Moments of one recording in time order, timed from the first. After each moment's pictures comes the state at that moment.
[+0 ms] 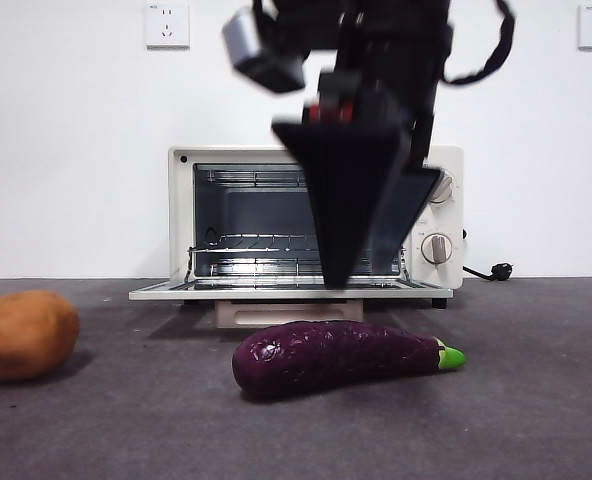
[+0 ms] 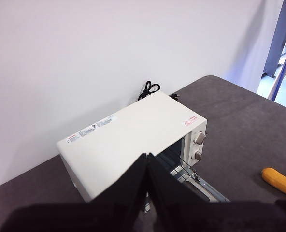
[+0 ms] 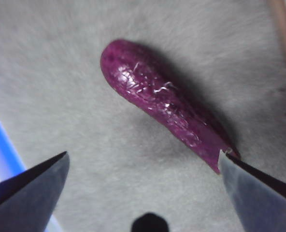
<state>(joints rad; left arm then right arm) -0.27 1.47 2.37 -1.19 0.31 0.16 0.81 1.75 1.37 -1.03 0.01 -0.41</state>
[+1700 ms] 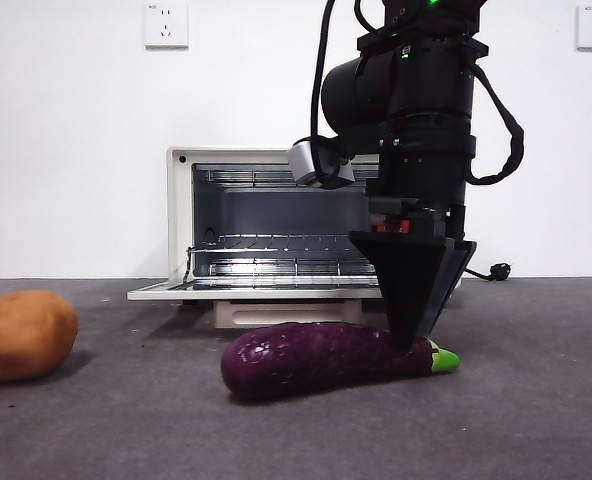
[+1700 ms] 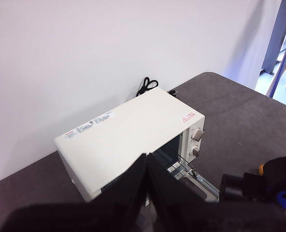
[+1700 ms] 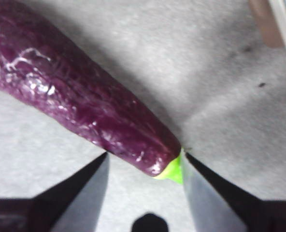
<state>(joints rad) -0.27 1.47 2.37 -1.21 0.31 0.16 0.63 1.89 1.37 -0.97 -0.05 -0.49</state>
